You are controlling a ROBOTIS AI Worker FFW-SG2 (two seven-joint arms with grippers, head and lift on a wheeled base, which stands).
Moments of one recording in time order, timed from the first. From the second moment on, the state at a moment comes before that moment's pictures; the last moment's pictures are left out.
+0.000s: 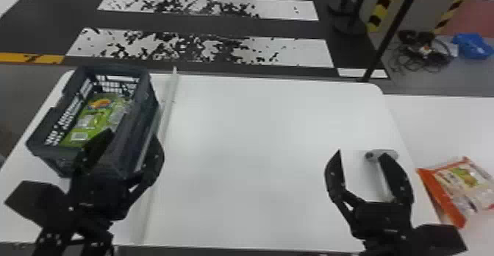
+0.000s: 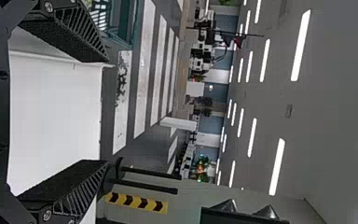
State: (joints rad) left arm 0.63 0.29 -0.08 -2.01 0.27 -0.20 0.03; right arm 0.64 -0.10 0.08 -1.81 -0.12 -0.47 -0.08
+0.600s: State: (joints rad) left arm 0.39 0.32 0.21 -2.12 0.27 0.42 -0.14; right arm 0.64 -0.11 0.11 -1.81 -0.11 -0.46 -0.08
